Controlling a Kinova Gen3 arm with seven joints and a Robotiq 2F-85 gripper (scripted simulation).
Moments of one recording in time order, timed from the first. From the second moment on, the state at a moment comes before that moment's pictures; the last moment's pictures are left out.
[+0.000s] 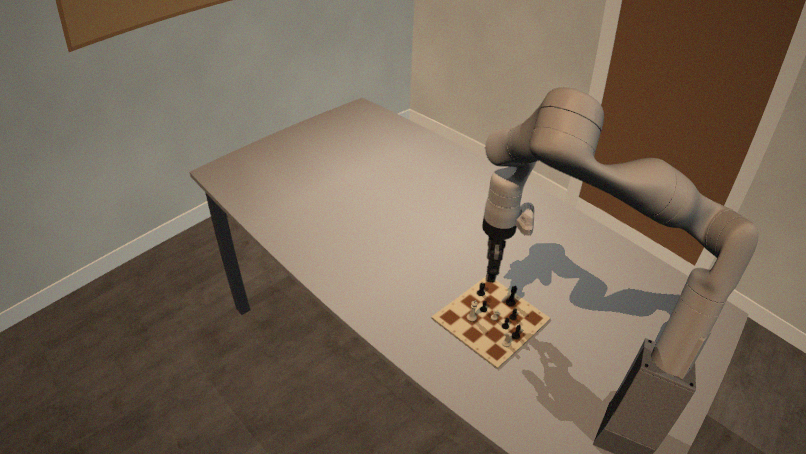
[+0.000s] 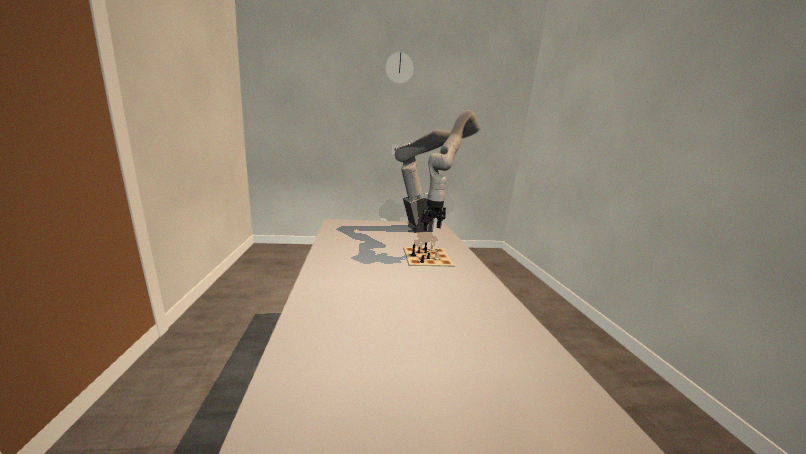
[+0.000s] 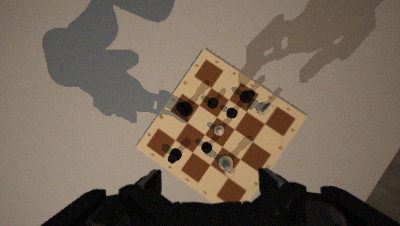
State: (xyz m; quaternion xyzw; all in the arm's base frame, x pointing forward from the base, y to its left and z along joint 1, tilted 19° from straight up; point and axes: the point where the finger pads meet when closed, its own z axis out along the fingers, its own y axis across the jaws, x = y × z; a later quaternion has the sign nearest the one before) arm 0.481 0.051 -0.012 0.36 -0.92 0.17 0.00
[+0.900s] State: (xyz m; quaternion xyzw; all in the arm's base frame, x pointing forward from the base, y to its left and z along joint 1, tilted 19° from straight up) arm 0.480 0.048 -0.011 0.35 -0.92 0.17 0.00
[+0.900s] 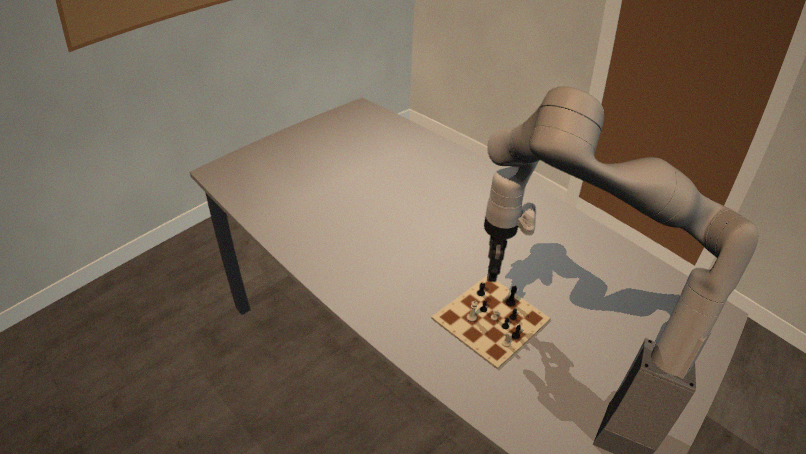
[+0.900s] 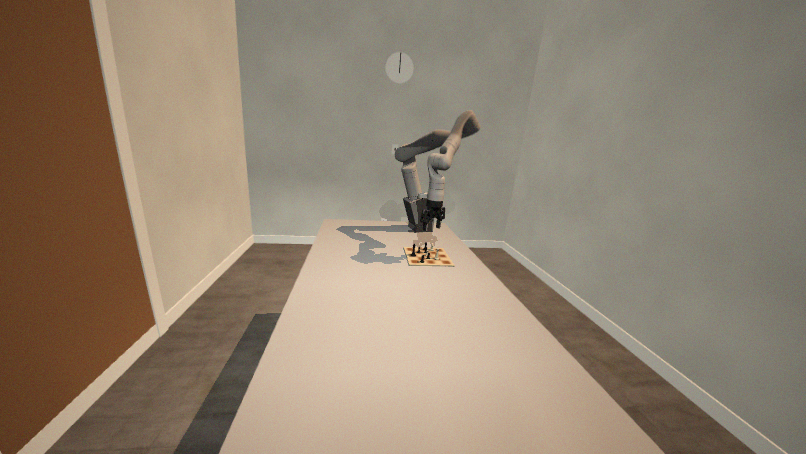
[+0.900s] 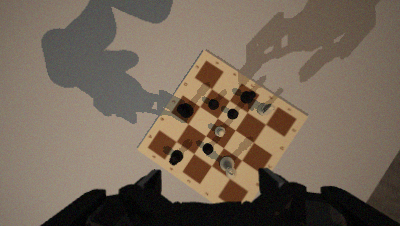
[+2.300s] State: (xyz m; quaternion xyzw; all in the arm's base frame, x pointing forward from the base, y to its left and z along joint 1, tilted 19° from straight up) arm 0.482 0.032 -0.054 0.35 -0.92 0.17 0.00
